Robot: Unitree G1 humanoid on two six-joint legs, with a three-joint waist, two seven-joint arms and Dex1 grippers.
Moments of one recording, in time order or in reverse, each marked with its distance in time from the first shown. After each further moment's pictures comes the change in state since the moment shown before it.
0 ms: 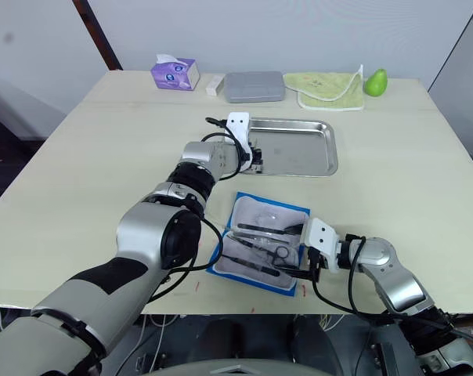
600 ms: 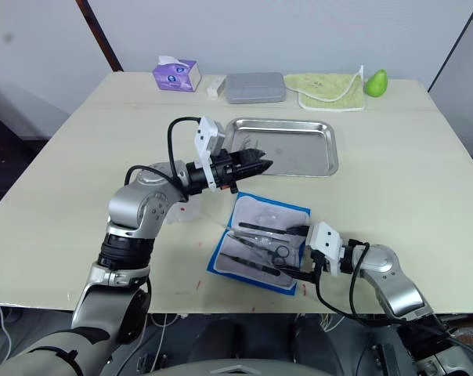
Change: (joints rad) left arm 0.651 0.311 -0.182 -0.930 -0.271 -0.123 -0.747; right arm 0.057 0.079 -0.040 0.124 0.025 -0.200 0.001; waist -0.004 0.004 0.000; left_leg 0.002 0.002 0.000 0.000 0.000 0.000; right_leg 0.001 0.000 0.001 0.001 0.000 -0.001
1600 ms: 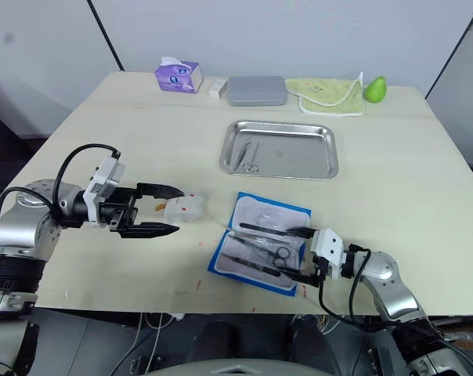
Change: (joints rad) left arm 0.169 0.555 0.049 0.253 -0.113 -0.313 -0.586; right arm 0.001 0.016 -0.015 0.113 0.010 -0.152 0.044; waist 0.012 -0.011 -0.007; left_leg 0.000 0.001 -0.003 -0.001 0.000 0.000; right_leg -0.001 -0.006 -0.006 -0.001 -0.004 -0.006
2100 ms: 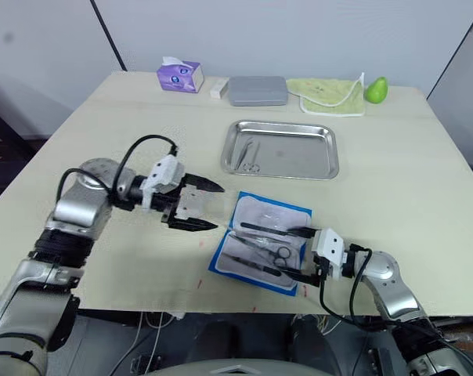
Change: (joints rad) left arm -0.262 -0.234 -0.232 0.069 0.257 -0.095 0.041; right arm -0.001 0.004 -0.004 0.011 0.000 -0.015 0.001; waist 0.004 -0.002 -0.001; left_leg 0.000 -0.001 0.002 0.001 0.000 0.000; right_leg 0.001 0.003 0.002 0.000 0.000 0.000
